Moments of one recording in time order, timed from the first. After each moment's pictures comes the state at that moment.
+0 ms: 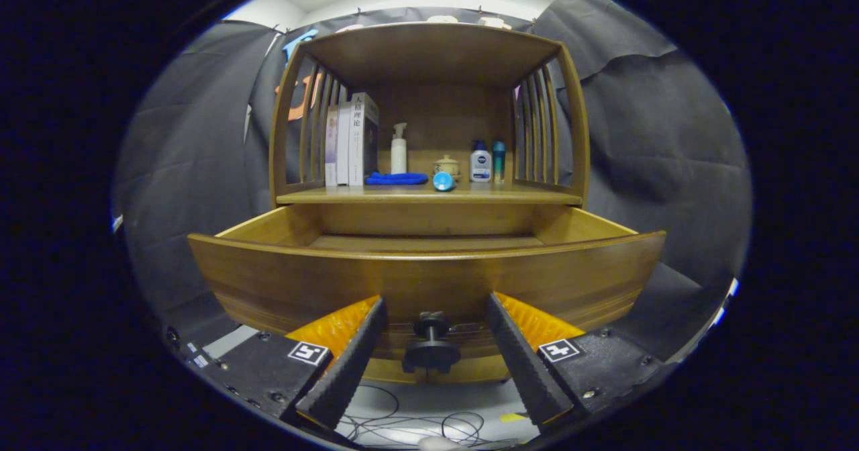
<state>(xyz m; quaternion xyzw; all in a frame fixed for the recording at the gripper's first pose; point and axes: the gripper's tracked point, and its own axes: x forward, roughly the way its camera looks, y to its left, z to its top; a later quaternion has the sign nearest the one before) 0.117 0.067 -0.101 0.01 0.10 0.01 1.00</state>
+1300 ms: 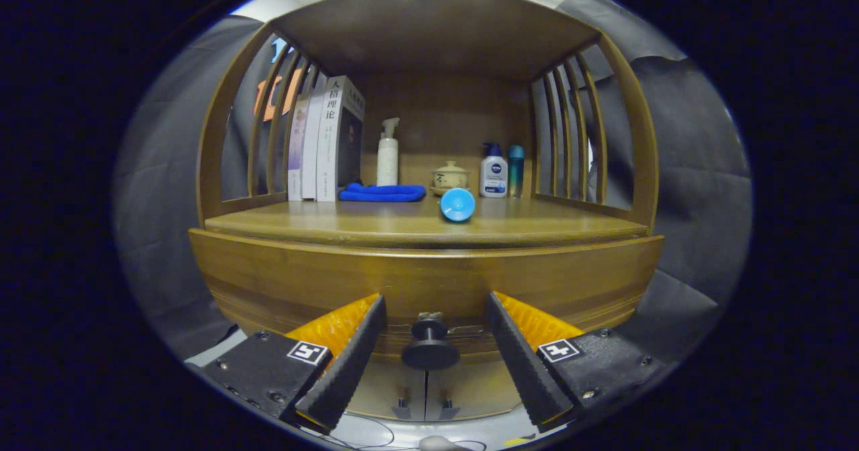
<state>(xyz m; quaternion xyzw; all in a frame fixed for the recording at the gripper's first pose) 0.276 0.081 -0.084 0.00 0.08 0.00 1.00</state>
